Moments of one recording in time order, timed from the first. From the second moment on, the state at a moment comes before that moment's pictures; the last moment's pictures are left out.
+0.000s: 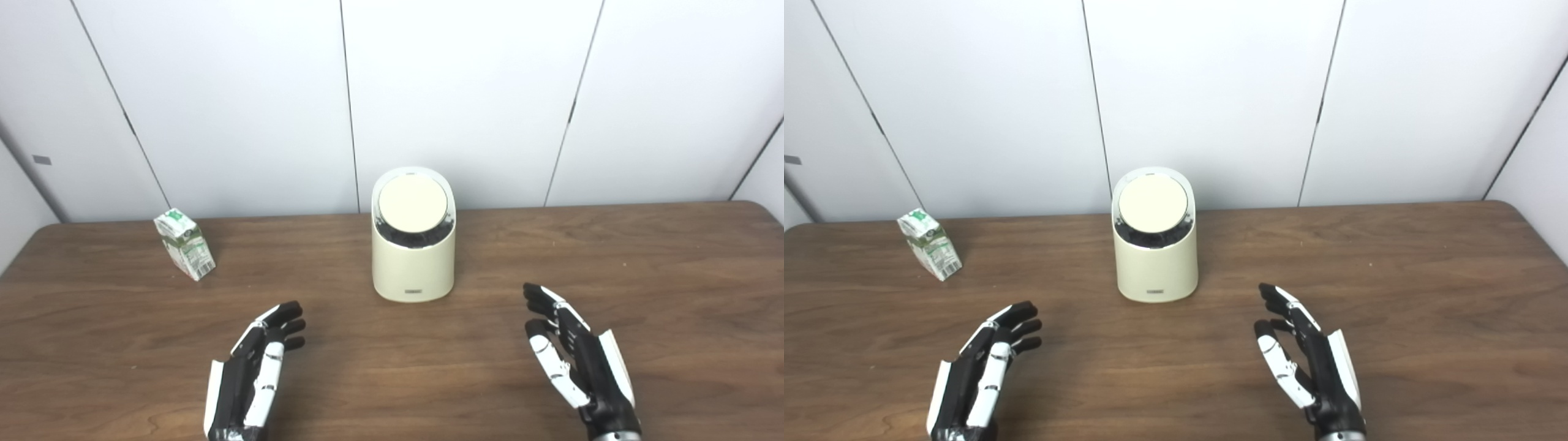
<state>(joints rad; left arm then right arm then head) 0.16 -0.06 -0.02 -0.28 0.04 -0.09 0.03 0.13 -0.05 0.04 -0.29 -0.33 -0.04 -0.07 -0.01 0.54</state>
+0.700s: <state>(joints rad) 0.16 -0.06 -0.02 -0.28 0.03 -0.09 0.02 0.13 -0.05 0.04 -0.29 -0.32 -0.04 -0.07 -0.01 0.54</state>
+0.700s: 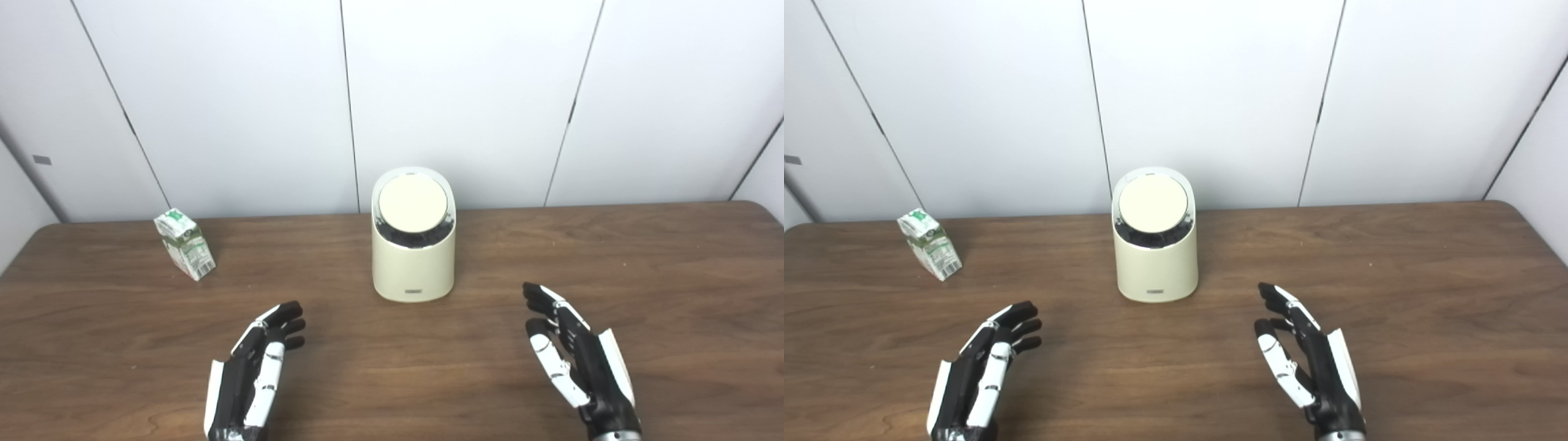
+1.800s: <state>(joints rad) 0.15 -0.07 -0.04 -0.24 0.05 -0.10 0.04 -0.35 -0.14 0.04 -0.28 -0.43 0.23 0.00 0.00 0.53</state>
